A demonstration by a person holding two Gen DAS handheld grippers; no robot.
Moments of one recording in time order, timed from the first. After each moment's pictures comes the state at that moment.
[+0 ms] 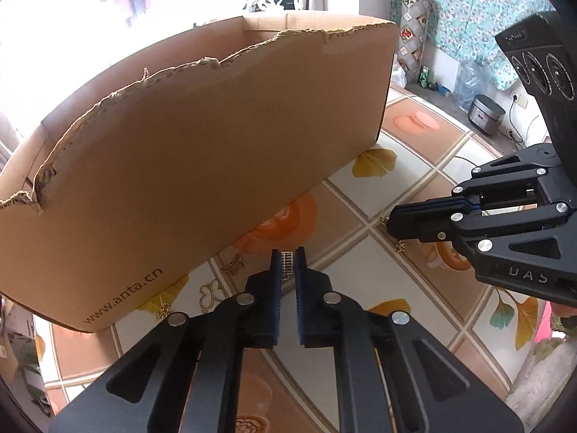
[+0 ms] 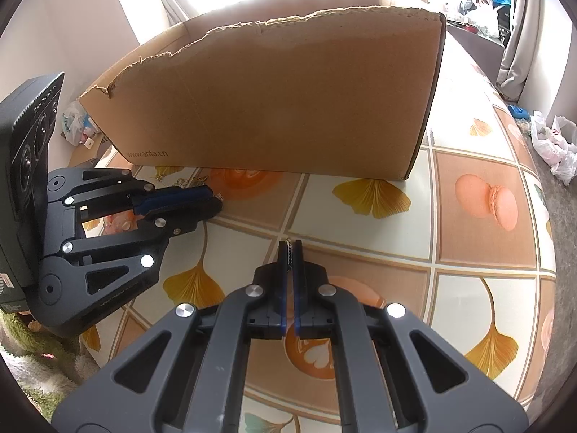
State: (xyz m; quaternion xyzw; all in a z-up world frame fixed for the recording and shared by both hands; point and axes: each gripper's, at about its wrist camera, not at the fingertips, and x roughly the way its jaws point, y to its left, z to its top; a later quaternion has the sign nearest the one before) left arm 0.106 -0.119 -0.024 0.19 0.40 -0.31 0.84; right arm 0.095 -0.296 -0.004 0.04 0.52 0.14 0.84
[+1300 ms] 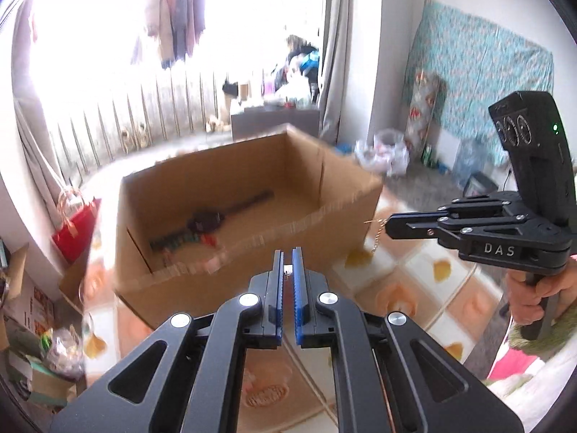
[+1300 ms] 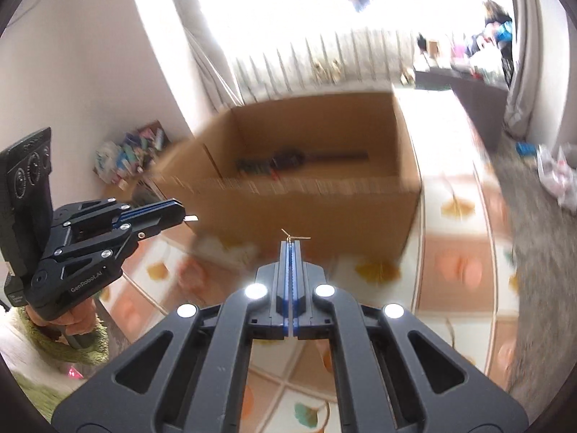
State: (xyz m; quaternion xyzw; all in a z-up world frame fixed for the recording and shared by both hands) left arm 0.077 -0.058 0.098 0.08 0.29 -0.31 0.90; right arm 0.085 -0.297 0.113 0.07 0.40 0.19 0.90
